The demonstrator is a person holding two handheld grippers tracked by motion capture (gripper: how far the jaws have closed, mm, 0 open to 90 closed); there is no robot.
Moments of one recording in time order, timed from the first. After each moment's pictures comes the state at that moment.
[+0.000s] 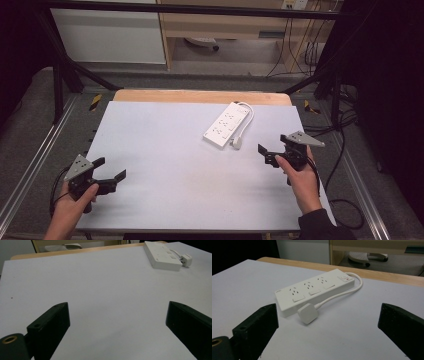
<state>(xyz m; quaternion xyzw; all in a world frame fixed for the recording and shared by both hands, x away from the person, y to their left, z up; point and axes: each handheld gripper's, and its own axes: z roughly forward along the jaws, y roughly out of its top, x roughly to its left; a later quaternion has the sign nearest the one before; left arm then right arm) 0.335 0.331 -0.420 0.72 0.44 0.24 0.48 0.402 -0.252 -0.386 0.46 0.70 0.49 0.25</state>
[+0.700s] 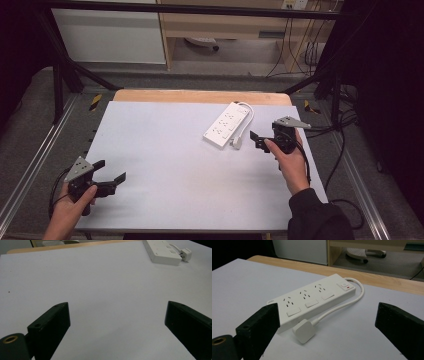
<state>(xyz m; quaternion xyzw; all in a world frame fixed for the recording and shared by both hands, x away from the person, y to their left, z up) 0.331 0.333 -0.424 0.73 0.44 0.23 0.47 0.445 -0.228 -0.373 0.47 0.71 0.47 0.25</state>
